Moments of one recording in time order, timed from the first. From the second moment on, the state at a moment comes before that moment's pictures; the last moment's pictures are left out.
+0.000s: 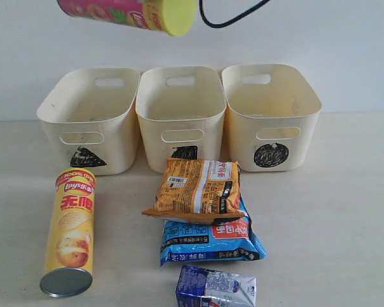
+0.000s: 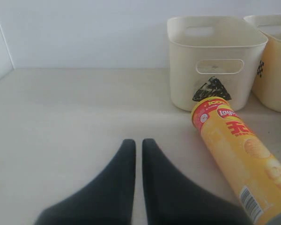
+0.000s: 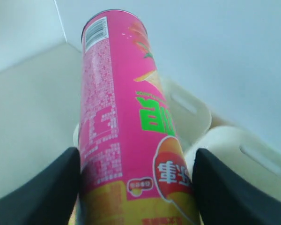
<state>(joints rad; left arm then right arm) 0.08 0.00 0.00 0.01 0.29 0.00 0.55 1.97 -2.19 0.44 0.80 -0.42</state>
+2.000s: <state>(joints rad) 0.08 0.00 0.00 0.01 0.29 0.00 0.74 2.38 -2.20 -0.11 0.10 0.04</state>
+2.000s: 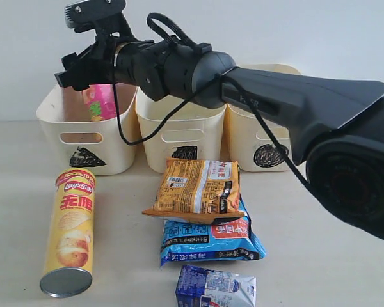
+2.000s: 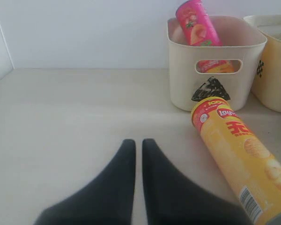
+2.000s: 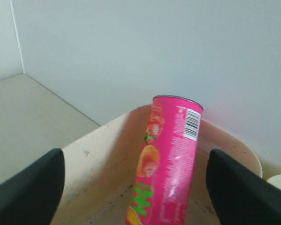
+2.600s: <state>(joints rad) 0.08 0.00 0.00 0.01 0.29 0.00 0.74 2.25 -2.20 -0.09 0.66 0.07</state>
